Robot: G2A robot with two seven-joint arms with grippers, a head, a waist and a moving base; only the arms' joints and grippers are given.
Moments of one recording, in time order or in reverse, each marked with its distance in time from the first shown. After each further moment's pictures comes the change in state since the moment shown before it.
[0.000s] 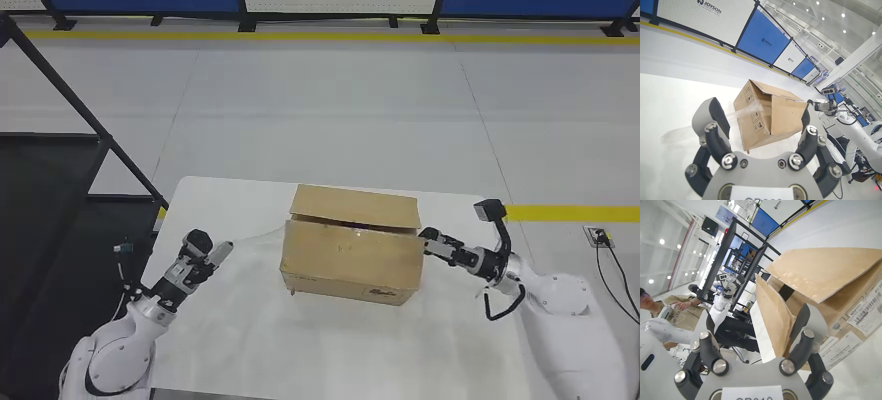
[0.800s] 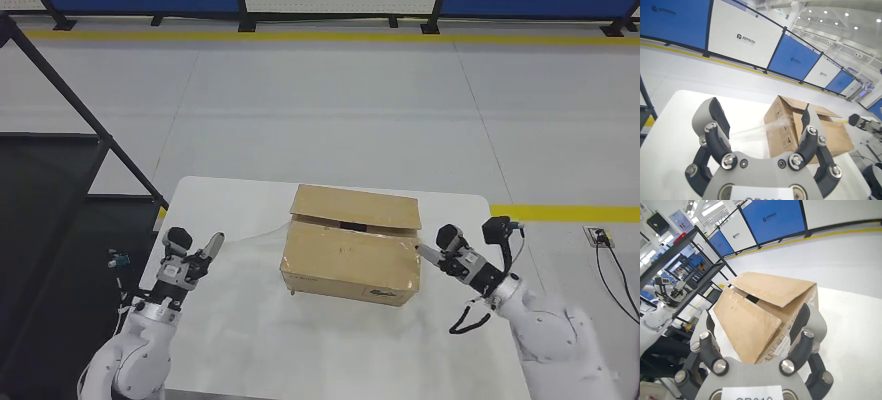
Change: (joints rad) left arm 0.056 -0.046 0.016 -0.054 0.296 0.122 0.291; right arm -0.234 -0.039 0.077 -0.307 -0.698 0.060 -0.575
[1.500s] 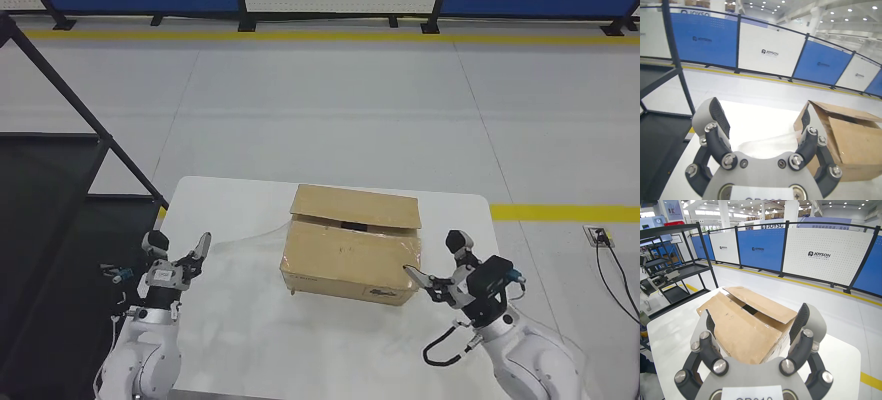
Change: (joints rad) left arm 0.030 -0.013 0.022 0.050 0.360 0.173 0.328; right arm -0.280 -0.025 -0.037 -0.340 -0.756 0.111 -0.658
